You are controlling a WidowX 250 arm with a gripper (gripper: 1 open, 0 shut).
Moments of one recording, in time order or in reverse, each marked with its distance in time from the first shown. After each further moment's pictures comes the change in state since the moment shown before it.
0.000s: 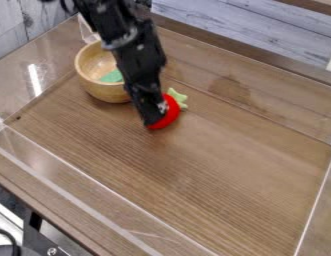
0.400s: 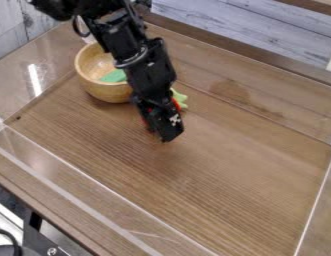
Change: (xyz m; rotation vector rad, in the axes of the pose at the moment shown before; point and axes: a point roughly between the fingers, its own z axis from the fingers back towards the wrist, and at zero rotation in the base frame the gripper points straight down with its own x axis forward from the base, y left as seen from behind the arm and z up) arm 0.001 -0.003 -0.013 -0.078 0.003 0.020
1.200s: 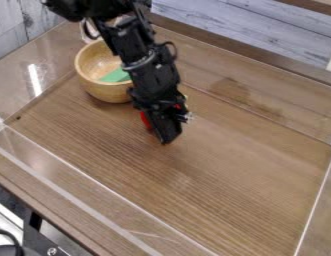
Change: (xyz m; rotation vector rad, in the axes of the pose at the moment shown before) arm -0.004 -0.014 -0.017 -0.057 0.103 0.291
